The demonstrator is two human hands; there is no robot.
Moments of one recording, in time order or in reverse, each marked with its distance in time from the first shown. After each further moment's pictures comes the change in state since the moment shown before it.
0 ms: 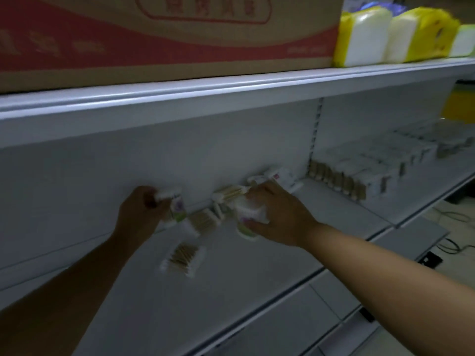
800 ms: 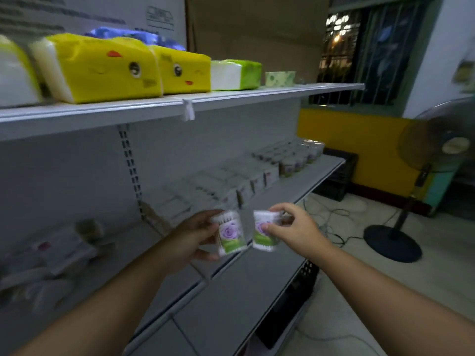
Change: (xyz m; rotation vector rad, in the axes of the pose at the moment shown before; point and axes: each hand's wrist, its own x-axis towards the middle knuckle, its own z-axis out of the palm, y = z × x) left_hand -0.119 0.324 0.387 -0.715 -1.053 -0.106; right_hand -0.182 0.323 -0.243 0.422 0.356 0.702
